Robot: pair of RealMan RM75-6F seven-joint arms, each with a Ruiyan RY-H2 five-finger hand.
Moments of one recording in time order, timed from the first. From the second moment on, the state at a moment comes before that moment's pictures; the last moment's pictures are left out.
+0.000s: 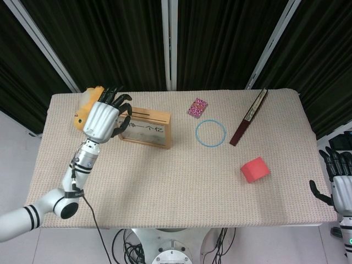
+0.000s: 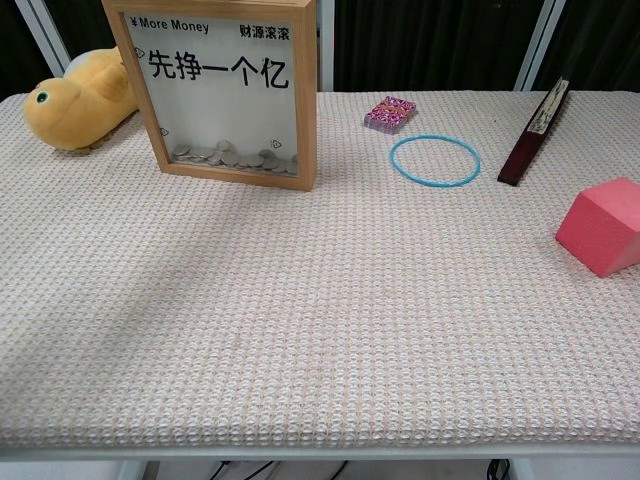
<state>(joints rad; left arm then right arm) -0.74 -1.40 -0.42 -1.51 1.38 1.15 0.23 0.07 -1.12 0.09 -1.47 -1.51 1.52 0.22</state>
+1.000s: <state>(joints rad) -0.87 -1.49 -0.42 -1.38 1.09 1.03 0.25 0.07 -1.13 0.09 -1.45 -1.50 1.51 0.23</state>
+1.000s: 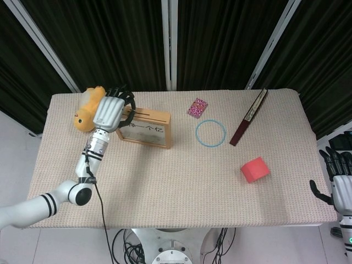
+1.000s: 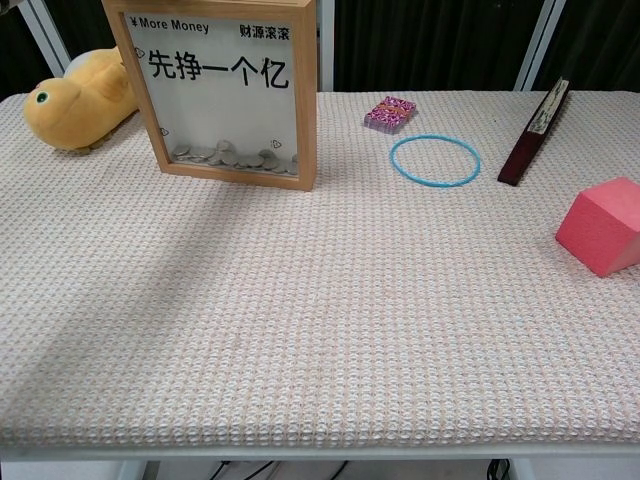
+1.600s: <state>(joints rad) -0.89 -1.49 -0.40 -1.40 1.04 1.04 0.27 0.07 -1.13 0.09 -1.44 -1.50 1.51 0.24</state>
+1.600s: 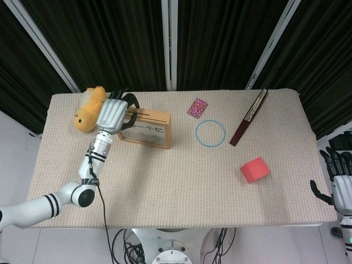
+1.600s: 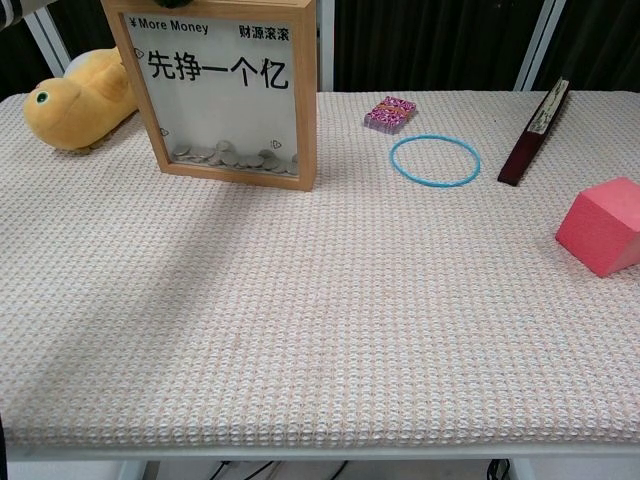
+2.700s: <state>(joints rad) -0.24 -1.17 0.14 -1.77 1.45 1.57 0.29 0.08 -1.14 0.07 -1.51 -1.56 1.52 0.11</state>
